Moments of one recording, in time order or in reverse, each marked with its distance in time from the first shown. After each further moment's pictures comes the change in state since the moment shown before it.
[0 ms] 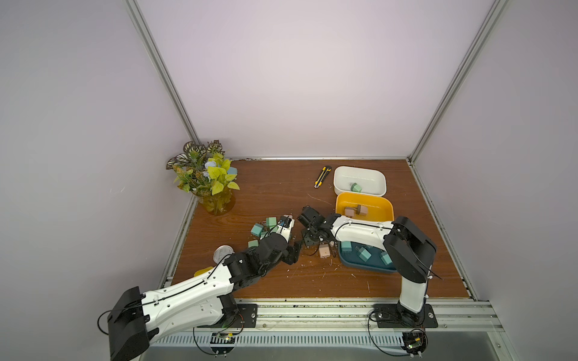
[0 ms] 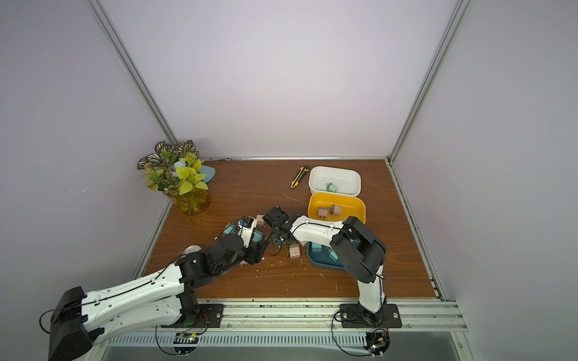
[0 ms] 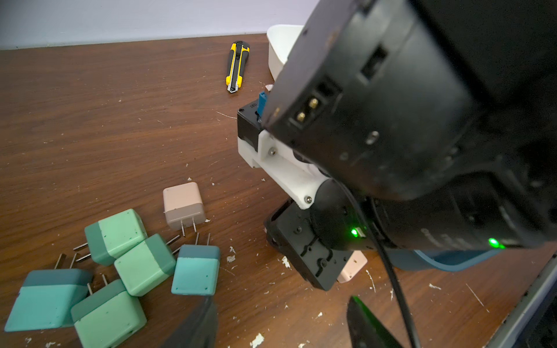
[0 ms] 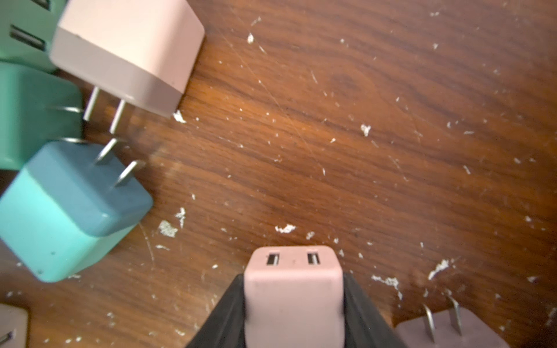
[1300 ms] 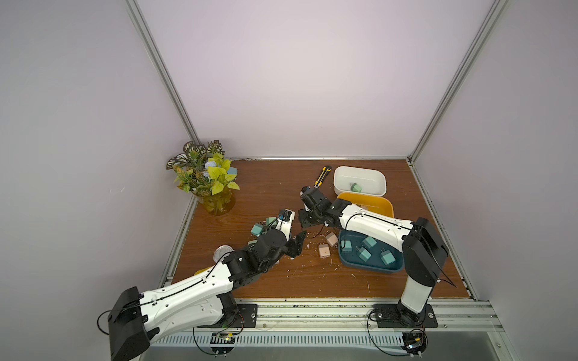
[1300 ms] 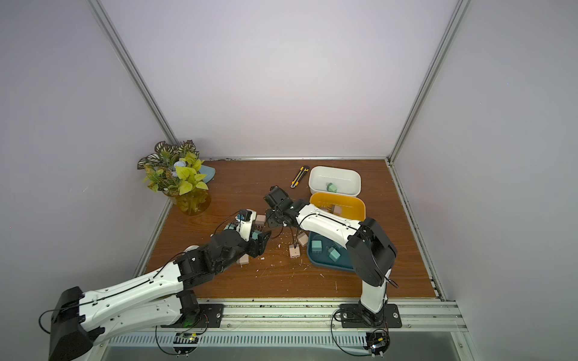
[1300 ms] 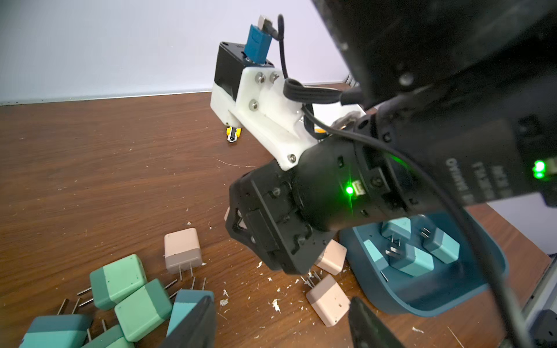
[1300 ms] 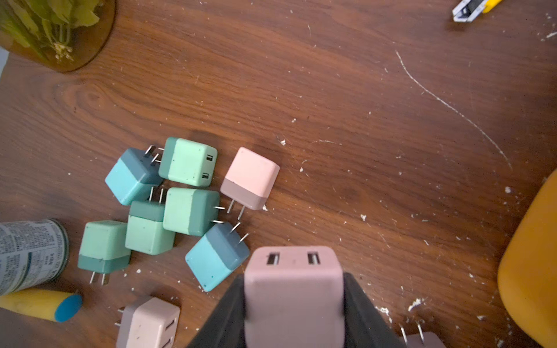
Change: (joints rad) left arm 0.000 0.019 0.058 0.093 -0.040 0.040; right arm -0.076 -0.082 0.153 -0.012 -0.079 -0.025
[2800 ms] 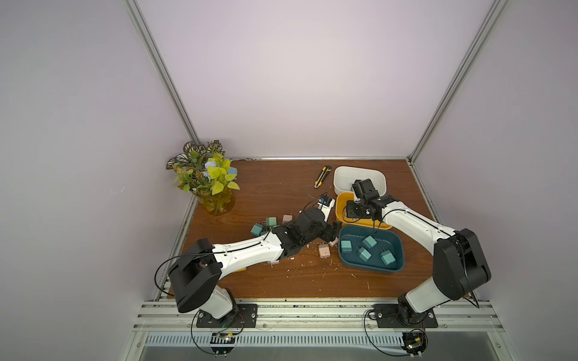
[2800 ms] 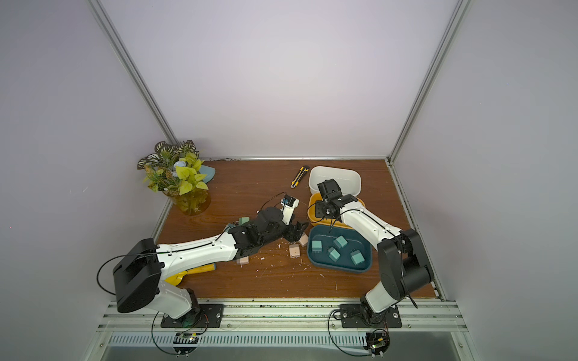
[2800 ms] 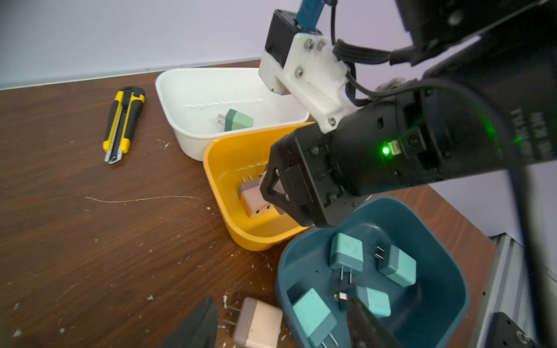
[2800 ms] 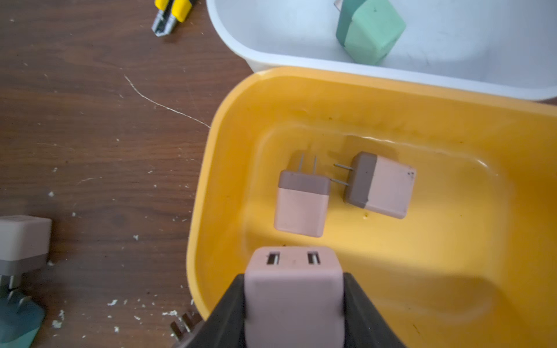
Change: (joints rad) left arm 0.015 0.599 0.360 0.216 0.259 0.032; right arm -0.428 -0.242 -0.294 -0.022 0.017 -0.111
